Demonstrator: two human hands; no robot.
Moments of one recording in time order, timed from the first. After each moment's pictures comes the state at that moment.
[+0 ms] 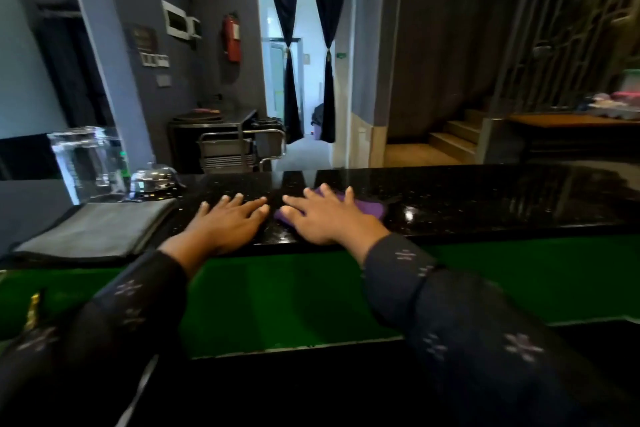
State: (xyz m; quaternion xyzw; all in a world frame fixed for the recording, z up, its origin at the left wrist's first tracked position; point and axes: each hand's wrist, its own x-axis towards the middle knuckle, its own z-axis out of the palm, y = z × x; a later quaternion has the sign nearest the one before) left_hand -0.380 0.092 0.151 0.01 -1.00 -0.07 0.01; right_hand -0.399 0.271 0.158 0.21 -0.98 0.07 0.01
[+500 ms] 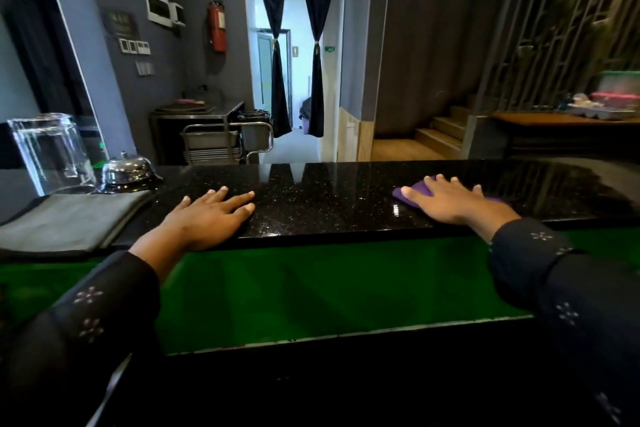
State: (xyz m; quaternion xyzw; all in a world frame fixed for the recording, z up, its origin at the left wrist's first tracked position) left_hand -0.380 0.093 0.147 -0.03 -1.00 -0.04 0.00; right_hand -0.422 0.471 0.160 -0.07 -1.00 0.06 -0.02
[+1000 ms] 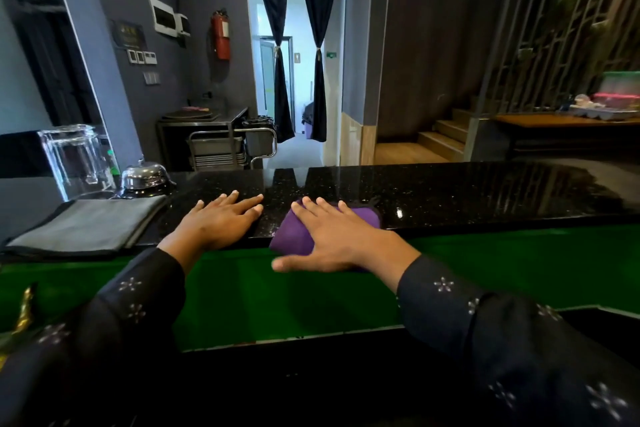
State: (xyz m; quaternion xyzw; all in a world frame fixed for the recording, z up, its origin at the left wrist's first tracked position) left_hand -0.378 0.094 0.148 -0.01 -1.00 -0.06 0.01; right_hand -0.347 0.307 0.153 0.27 -0.96 0.02 -0.01
